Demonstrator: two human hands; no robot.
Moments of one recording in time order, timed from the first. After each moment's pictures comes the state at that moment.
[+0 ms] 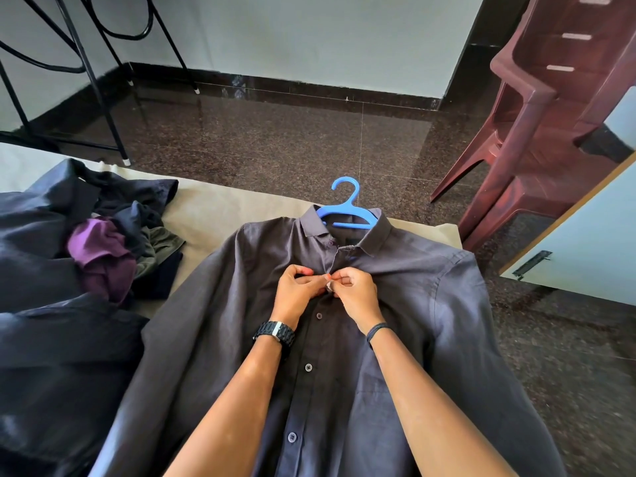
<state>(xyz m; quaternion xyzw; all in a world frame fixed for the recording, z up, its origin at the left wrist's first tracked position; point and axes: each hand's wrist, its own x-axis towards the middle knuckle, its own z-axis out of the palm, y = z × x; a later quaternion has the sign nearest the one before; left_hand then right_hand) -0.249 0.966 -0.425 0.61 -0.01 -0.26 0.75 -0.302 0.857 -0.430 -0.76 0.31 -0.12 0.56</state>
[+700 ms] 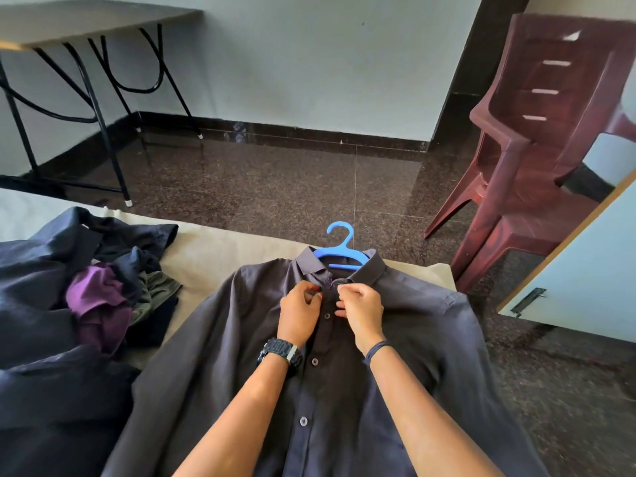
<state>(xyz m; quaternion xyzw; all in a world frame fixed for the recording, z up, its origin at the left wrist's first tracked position) -0.225 0.940 -0.399 0.85 -0.13 -0.08 0.50 -0.278 0.842 -0.387 -0.65 0.40 -0.20 0.61</state>
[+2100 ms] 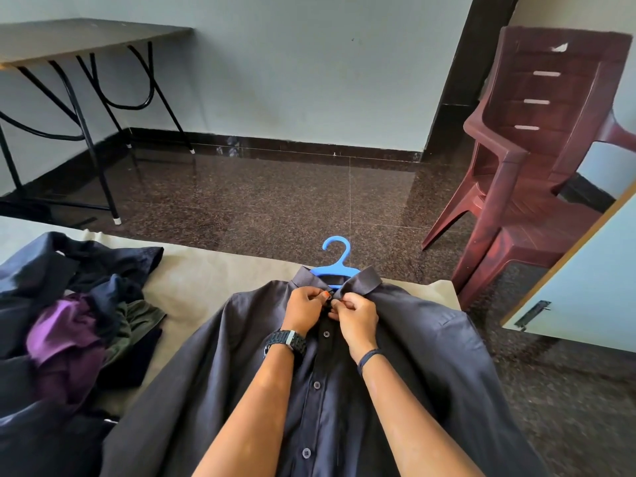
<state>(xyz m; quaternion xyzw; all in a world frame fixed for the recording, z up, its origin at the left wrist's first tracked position) -0.169 0.896 -0.405 0.79 -0.13 -0.22 0.56 -0.233 0.820 -0.416 -0.69 0.37 -0.22 0.58</state>
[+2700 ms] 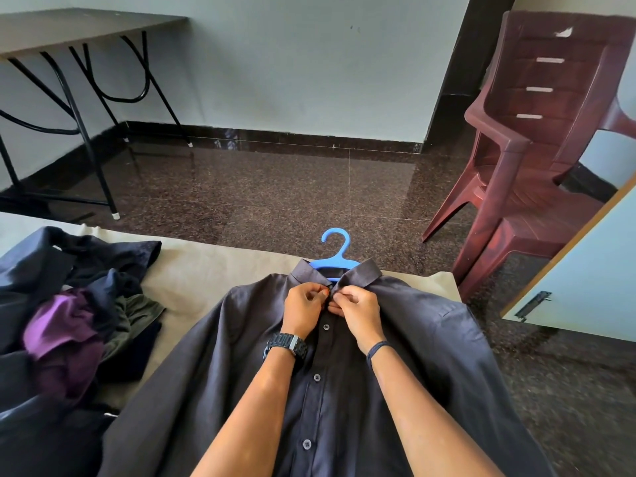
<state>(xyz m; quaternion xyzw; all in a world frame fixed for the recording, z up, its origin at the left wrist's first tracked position) -0.178 0.904 -0.415 0.80 -0.14 -0.16 0.56 -0.243 0.812 -0.413 -0.65 0.32 -0.18 0.67</state>
